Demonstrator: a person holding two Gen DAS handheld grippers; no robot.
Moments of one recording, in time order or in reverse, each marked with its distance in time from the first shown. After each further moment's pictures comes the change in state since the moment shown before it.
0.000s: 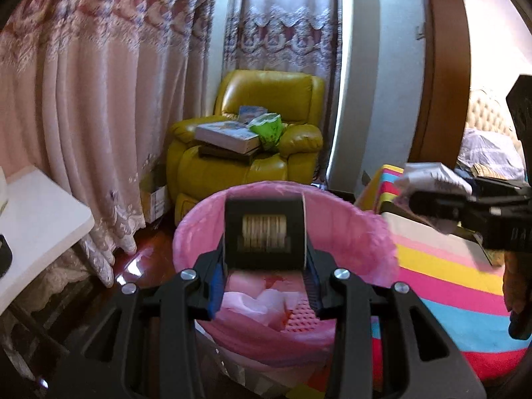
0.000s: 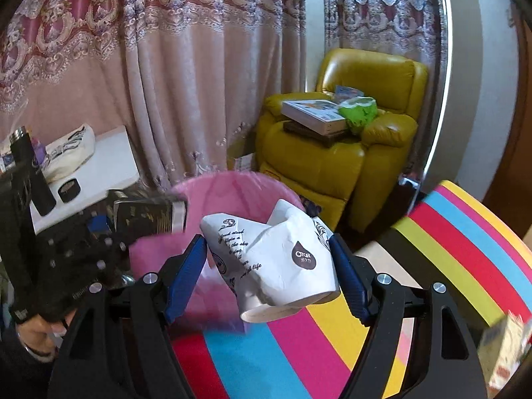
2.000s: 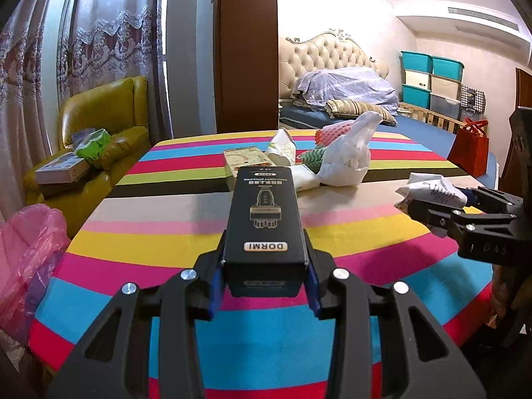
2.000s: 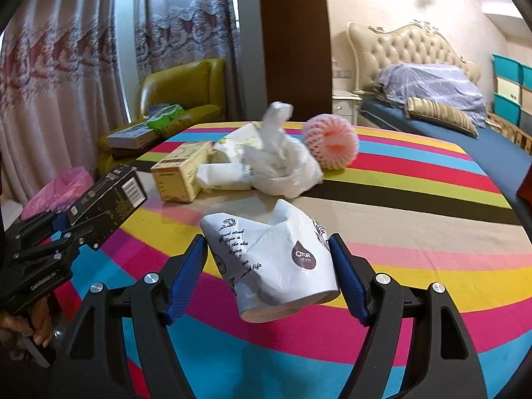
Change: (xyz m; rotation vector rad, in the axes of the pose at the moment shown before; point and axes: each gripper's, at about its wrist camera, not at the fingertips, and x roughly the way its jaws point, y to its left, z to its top) left arm -0.050 -0.334 -0.094 0.393 0.043 -0.531; right arm -0.278 -0.158 -0.271 0.410 -0.092 -0.619
